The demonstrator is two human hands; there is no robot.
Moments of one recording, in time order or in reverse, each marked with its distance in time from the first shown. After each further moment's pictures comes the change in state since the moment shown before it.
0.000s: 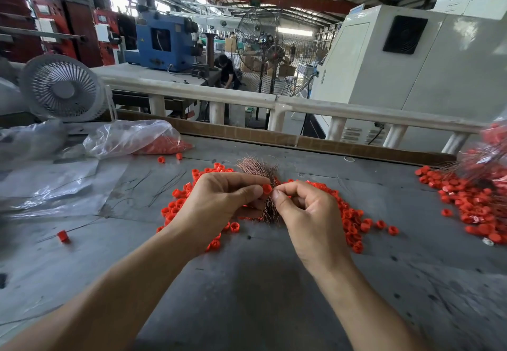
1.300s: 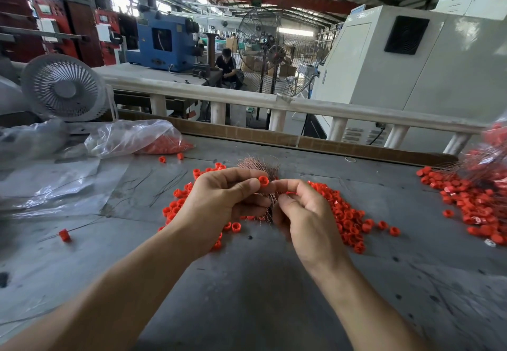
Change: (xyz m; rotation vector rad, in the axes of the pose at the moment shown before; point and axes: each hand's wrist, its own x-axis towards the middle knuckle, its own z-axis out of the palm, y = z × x) left_hand 0.002 -0.003 -0.002 -0.236 -0.031 -0.031; right_hand -0.001 -0.003 0.005 0.208 -0.113 0.156
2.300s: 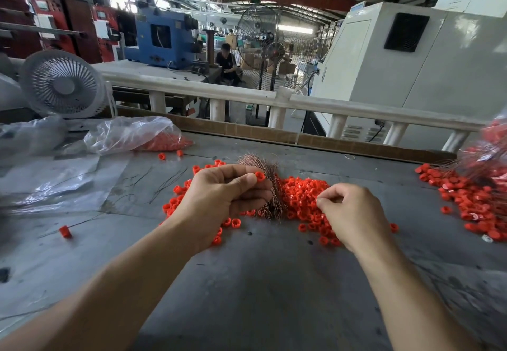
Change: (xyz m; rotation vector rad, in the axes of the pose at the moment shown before) left_hand 0.000 0.001 -0.002 -0.007 0.028 -0.032; right_hand 0.023 0.007 -0.065 -0.867 0.308 0.145
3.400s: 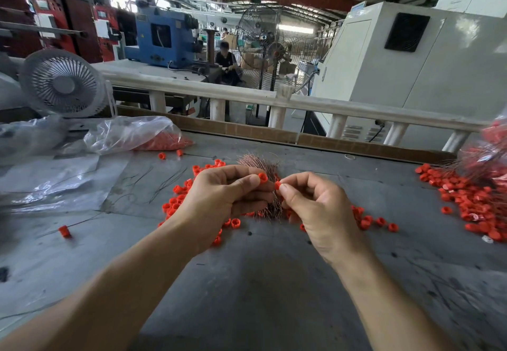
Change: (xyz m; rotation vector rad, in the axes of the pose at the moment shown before) left_hand -0.001 0.000 0.005 -0.013 -0.005 -0.016; right_hand -0.025 -0.032 0.019 0.787 -0.239 -0.244
